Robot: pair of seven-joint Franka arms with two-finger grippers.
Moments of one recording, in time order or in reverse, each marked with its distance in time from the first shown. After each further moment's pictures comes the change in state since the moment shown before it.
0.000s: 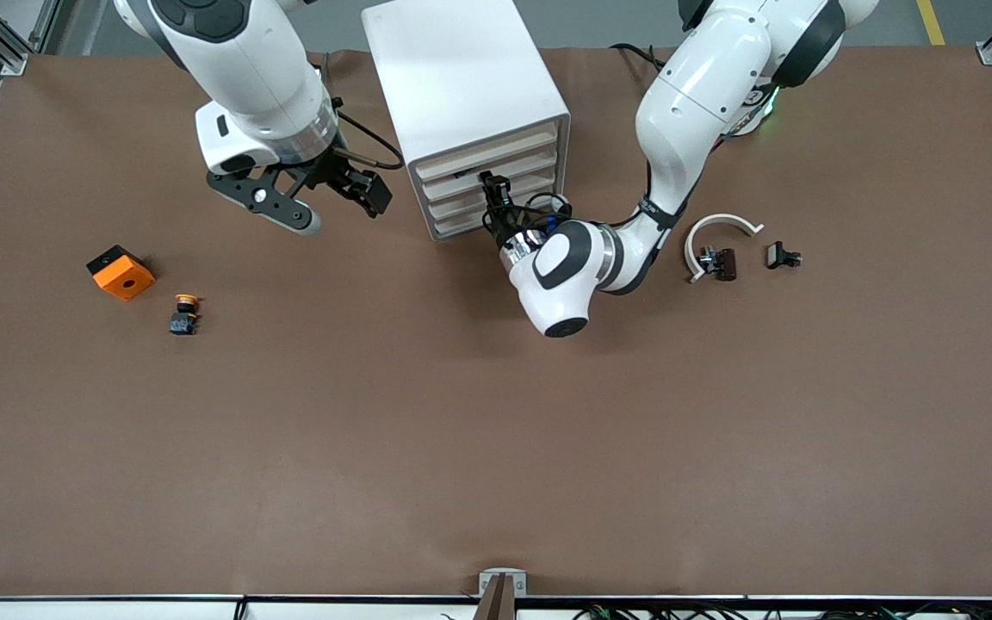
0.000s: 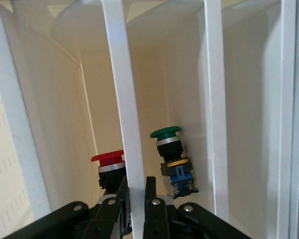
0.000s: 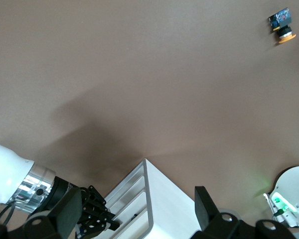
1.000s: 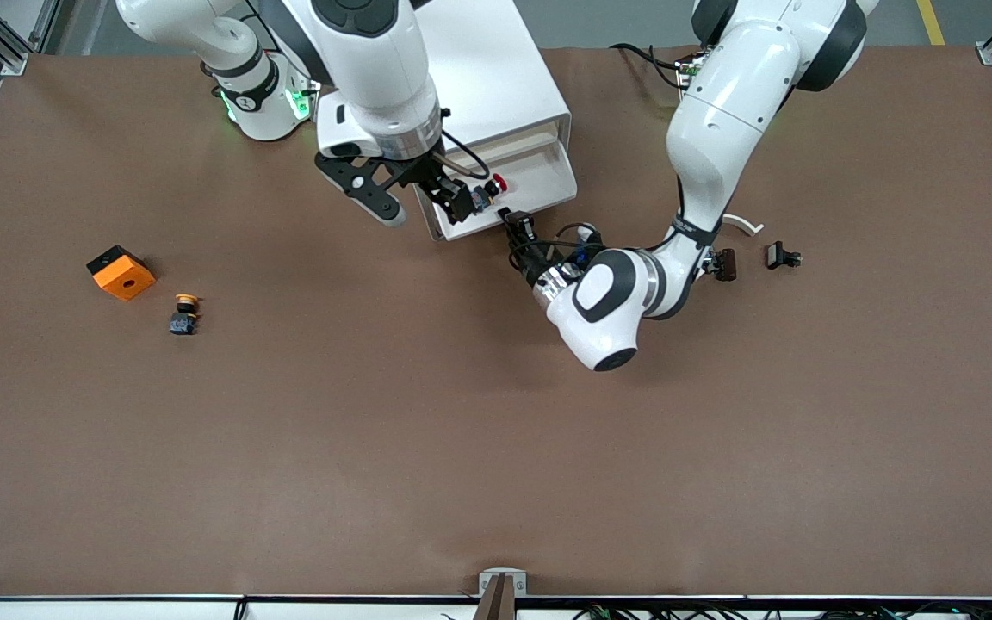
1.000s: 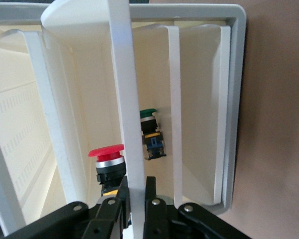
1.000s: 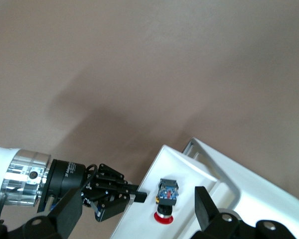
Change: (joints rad) left arm 0.078 0.003 0.073 0.059 -0.013 -0.011 -0.007; right arm 0.164 0.093 0.001 0.000 0.001 0.189 0.397
